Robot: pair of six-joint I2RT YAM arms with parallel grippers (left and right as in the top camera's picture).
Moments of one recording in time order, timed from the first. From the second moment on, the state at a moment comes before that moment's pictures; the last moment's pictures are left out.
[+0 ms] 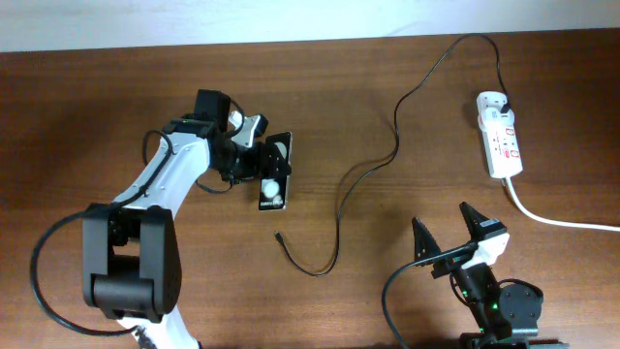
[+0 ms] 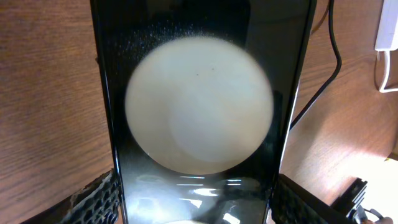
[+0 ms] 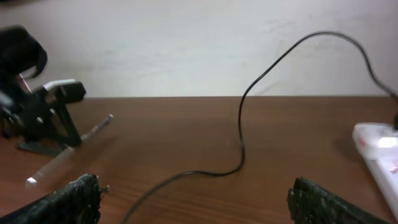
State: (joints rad) left arm -0.15 1.93 1.36 -0.77 0.60 -0.09; right arm -0.04 0.02 0.01 -0.02 -0.35 0.18
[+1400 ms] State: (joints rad) left arm -0.14 1.93 1.36 -0.77 0.61 -0.08; right arm 0.56 1.95 1.16 -0.12 -0.62 0.51
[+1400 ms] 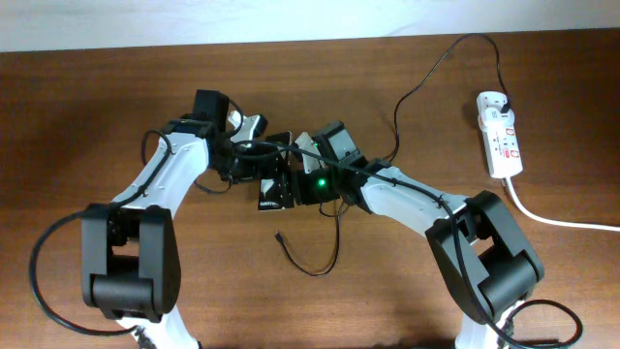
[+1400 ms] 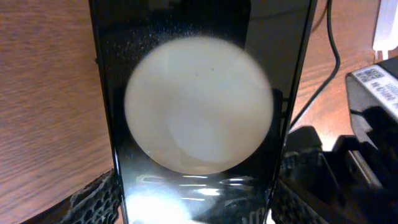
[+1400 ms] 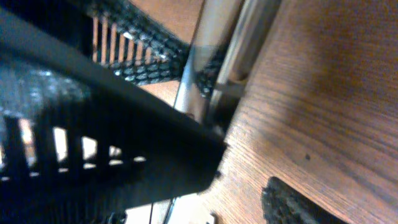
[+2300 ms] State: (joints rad) left arm -0.13 1.93 1.36 -0.76 0.60 -0.15; right arm 0.55 1.95 1.16 -0.01 -0.63 0.66
